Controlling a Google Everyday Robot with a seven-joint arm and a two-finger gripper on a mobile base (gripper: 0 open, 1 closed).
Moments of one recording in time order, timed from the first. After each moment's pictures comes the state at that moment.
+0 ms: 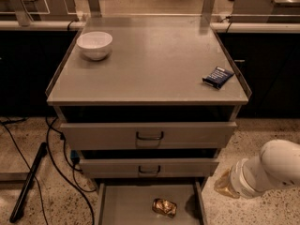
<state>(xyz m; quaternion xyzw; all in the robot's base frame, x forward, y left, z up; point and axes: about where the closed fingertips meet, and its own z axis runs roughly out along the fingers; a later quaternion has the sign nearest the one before) 0.398 -0.238 0.594 -0.53 0.83 0.07 0.17</state>
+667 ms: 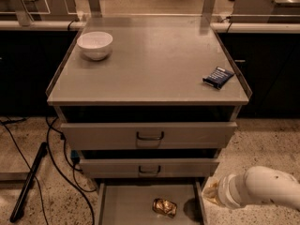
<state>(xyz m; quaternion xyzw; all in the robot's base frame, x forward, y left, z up) 0.412 -0.228 0.492 -0.55 0.80 0.07 0.21</state>
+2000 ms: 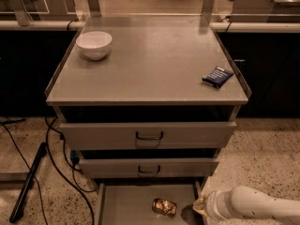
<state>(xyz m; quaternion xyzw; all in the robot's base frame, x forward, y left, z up) 0.412 -0.209 0.369 -0.53 0.81 0.11 0.23</state>
